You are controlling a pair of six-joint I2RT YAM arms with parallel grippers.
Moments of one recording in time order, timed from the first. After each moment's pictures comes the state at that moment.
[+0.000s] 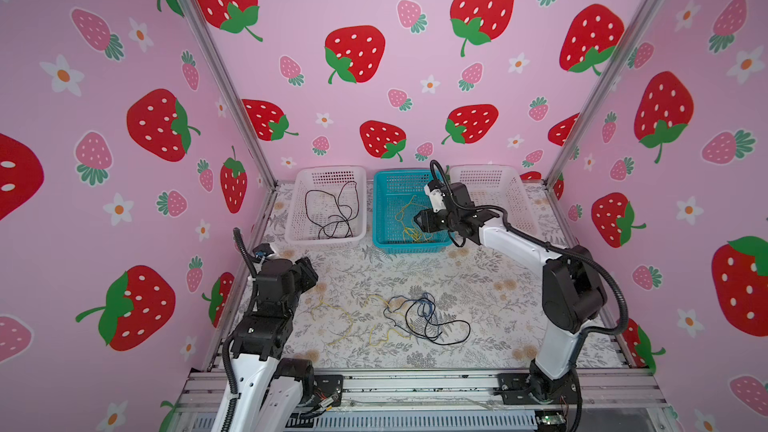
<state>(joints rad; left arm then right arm) -0.07 0.59 0.68 -0.62 -0.19 -0.58 0.66 1.80 1.39 -0.24 -0.16 0.24</state>
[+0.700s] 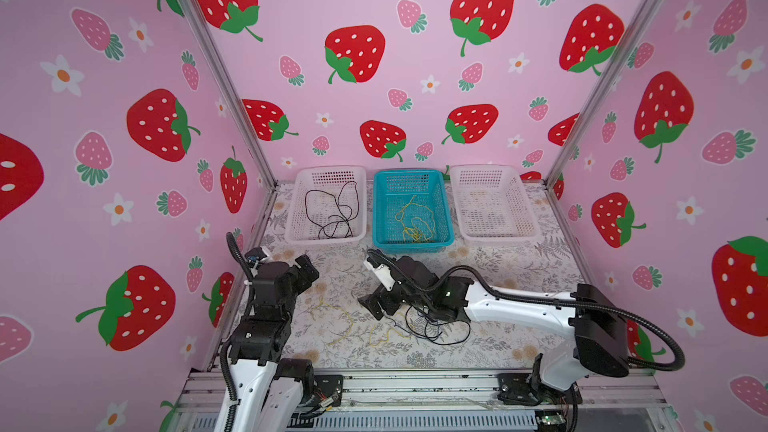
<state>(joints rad) -0.04 0.56 0.68 -0.65 -0.24 -0.61 1.28 1.63 1.13 -0.09 0.05 0.22</state>
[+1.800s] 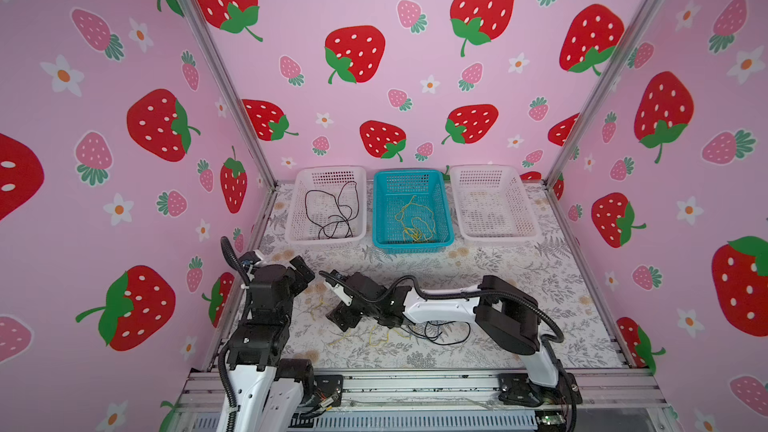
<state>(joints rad) -0.02 0.53 0.68 -0.67 -0.28 -0.63 1.34 2.11 1.44 0.02 -0.01 0.21</state>
